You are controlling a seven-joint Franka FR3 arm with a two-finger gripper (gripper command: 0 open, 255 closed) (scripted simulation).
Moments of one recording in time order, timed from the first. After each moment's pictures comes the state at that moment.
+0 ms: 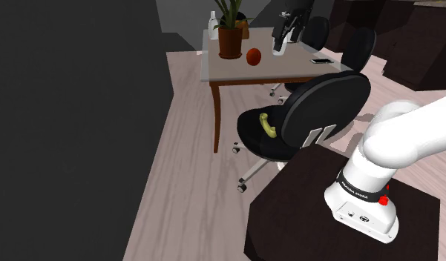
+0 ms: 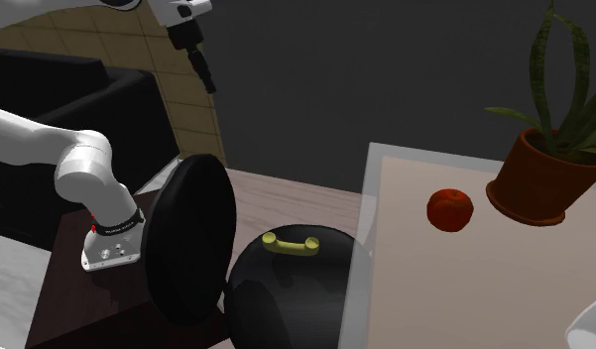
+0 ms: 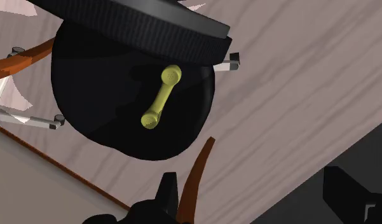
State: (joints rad) arm 0.00 -0.78 0.03 -2.28 -0.12 1.72 0.07
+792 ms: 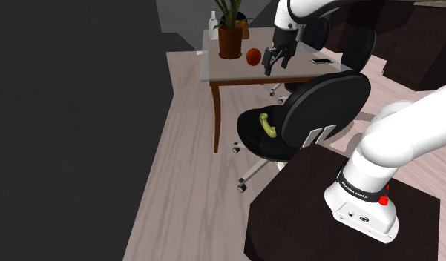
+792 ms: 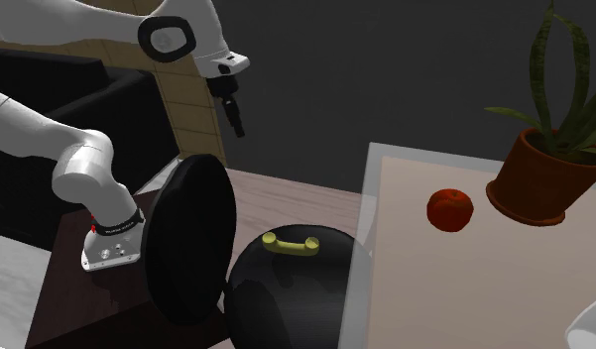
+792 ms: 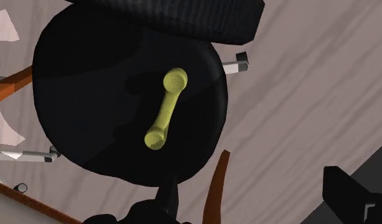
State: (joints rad) arm -0.06 -0.61 -0.06 -2.44 -0.14 2.01 0.10
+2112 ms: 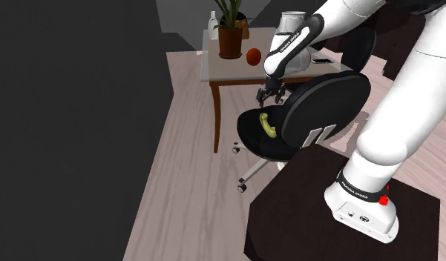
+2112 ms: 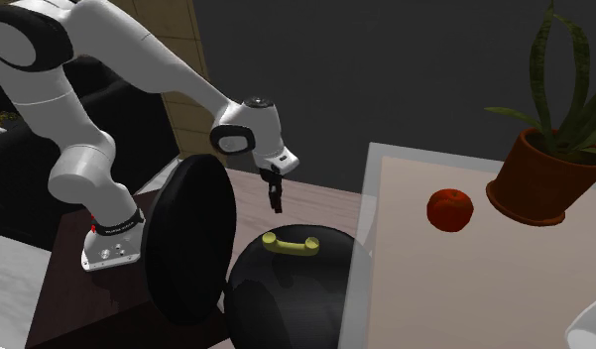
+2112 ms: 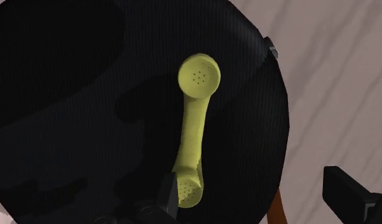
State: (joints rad) arm -0.14 0.00 -0.23 -2.44 -0.03 2.55 0.06
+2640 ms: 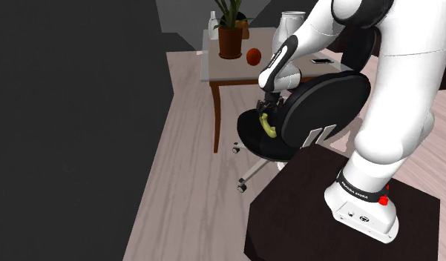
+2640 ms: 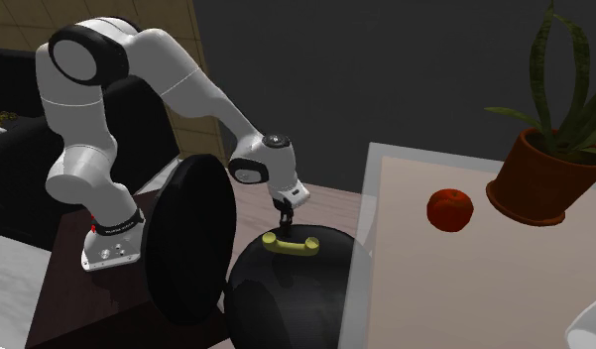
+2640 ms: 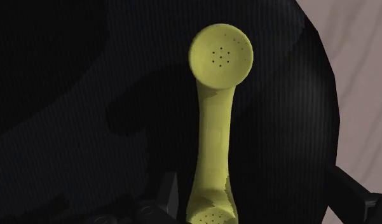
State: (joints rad) arm -0.20 0.29 -0.22 -2.33 0.16 2.70 -0.04
